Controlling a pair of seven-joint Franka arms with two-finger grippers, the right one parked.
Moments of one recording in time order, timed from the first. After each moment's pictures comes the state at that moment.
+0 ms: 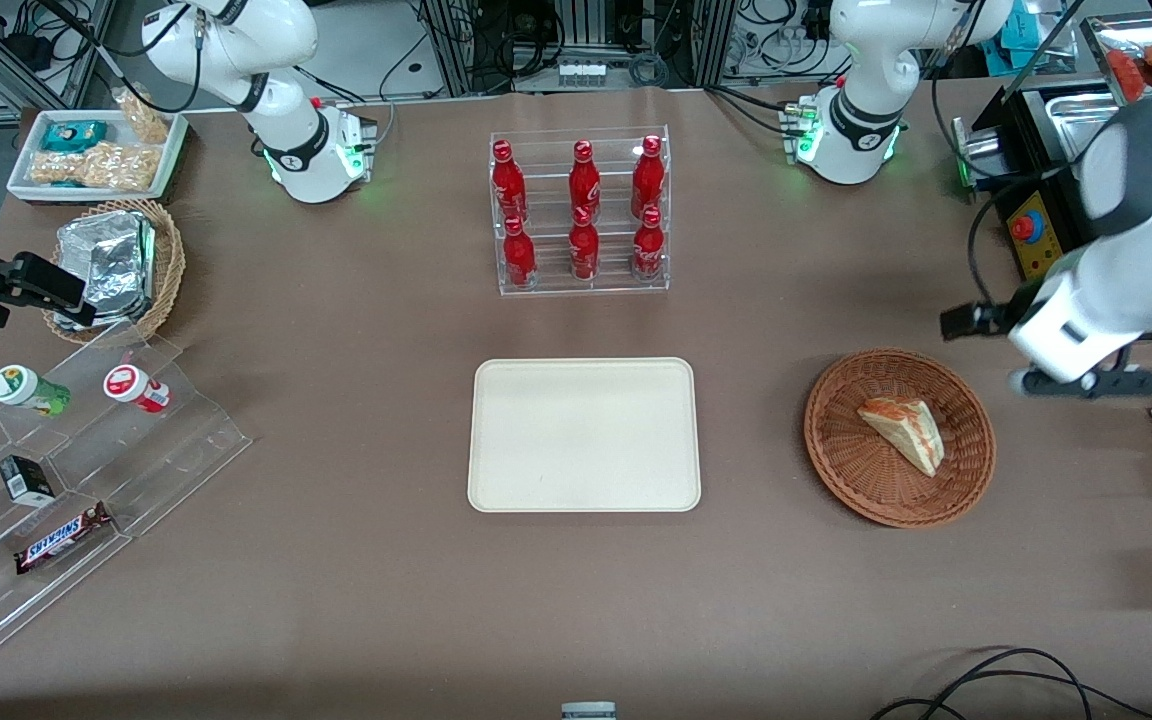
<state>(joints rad) -0.01 0.14 -0.05 -1.74 0.03 1.68 -0.06</state>
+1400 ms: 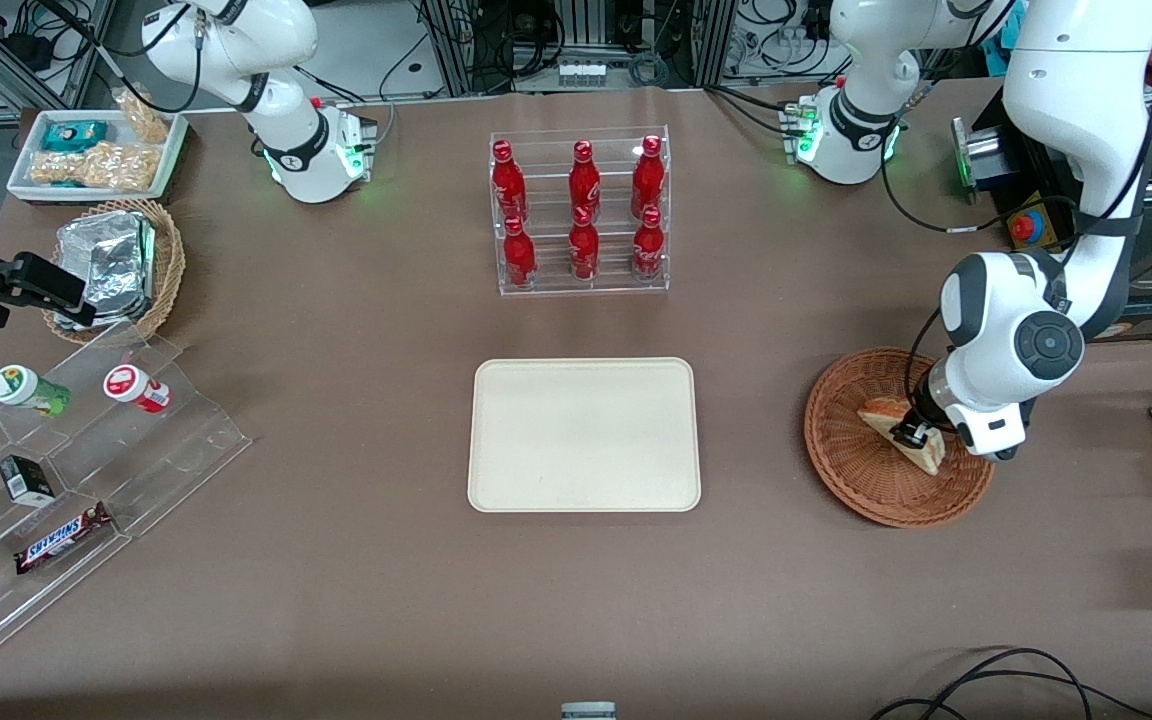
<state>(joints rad) -0.01 0.35 -0.04 -2.07 0.04 2.36 -1.11</state>
